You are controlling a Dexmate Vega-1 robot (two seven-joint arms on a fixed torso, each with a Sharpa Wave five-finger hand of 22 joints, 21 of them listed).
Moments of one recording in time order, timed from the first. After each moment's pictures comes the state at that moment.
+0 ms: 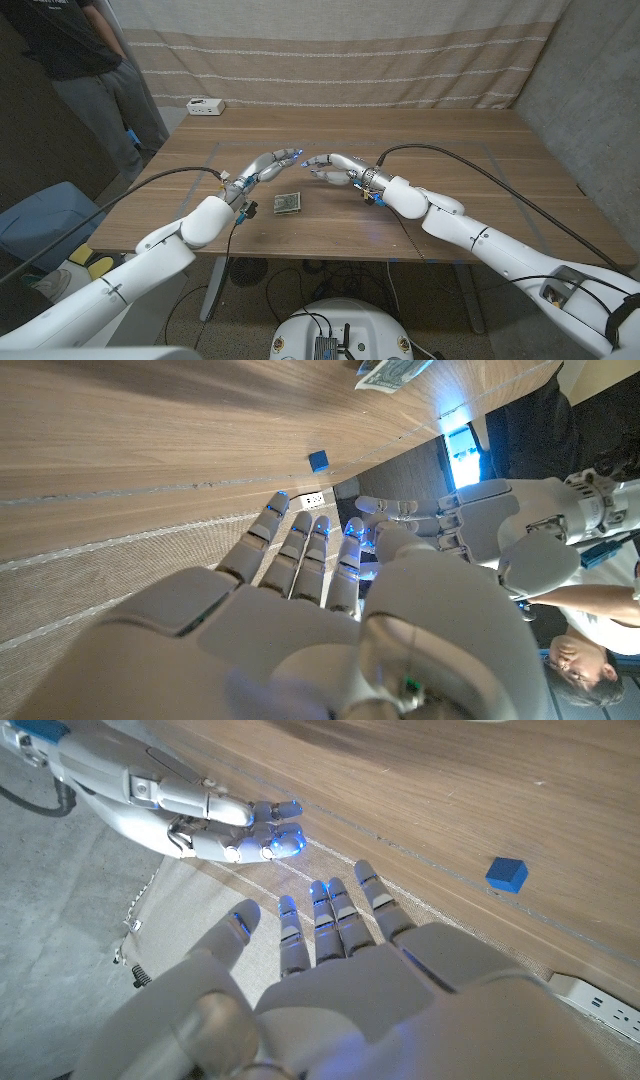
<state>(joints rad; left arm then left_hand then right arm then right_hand) 1.14 0.84 0.36 -1.87 -0.04 -0.14 0.20 0.23 0.13 0.73 -0.02 0.25 0.26 -0.09 0.16 0.22 0.26 0.04 0.18 0.38 0.25 0.02 0.18 0.23 0.18 0.07 0.39 0.20 -0.66 -0.54 -0.78 -1.44 -0.30 0.36 -0.03 0.71 0.18 0.50 -0.02 0.18 0.46 -0.07 0.17 0.19 0.39 0.02 0.18 0.19 0.27 -0.04 0.30 0.26 0.39 0.03 0.21 0.18</state>
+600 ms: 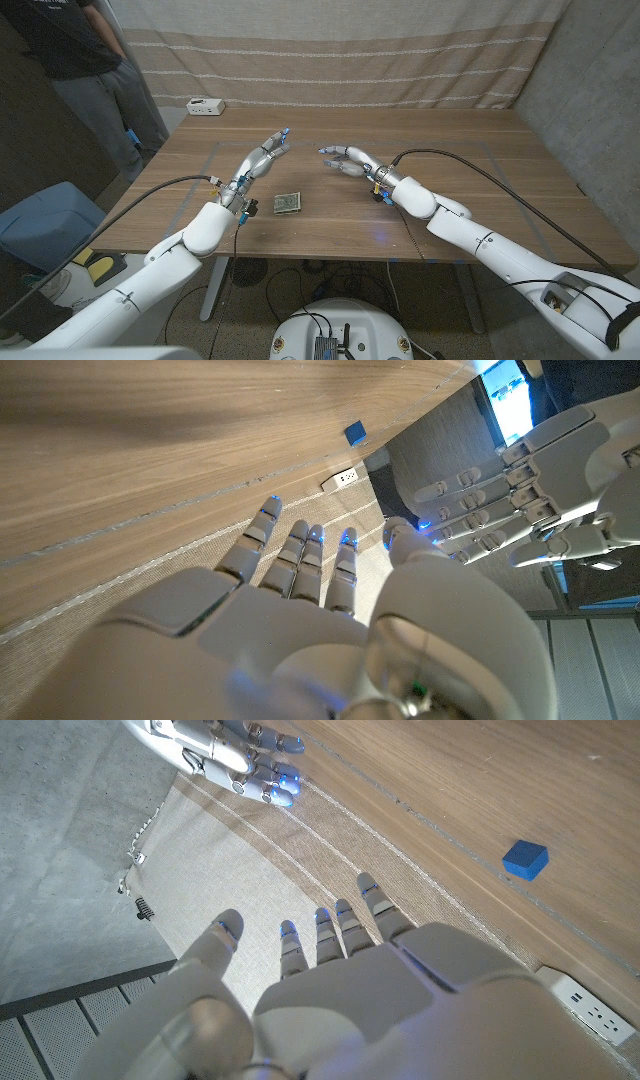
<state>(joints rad) 1.15 0.75 0.34 -1.78 -0.08 -0.30 0.27 0.17 0.10 0.68 -0.02 0.18 0.07 -0.14 0.16 0.18 0.07 -0.03 0.17 0.28 0.07 -0.01 0.17 0.18 0.11 0.05 0.34 0.19 -0.70 -0.53 -0.71 -1.39 -0.13 0.34 -0.05 0.62 0.16 0.43 0.00 0.17 0.37 -0.05 0.17 0.19 0.29 0.03 0.18 0.19 0.22 -0.04 0.27 0.25 0.34 0.06 0.20 0.18</state>
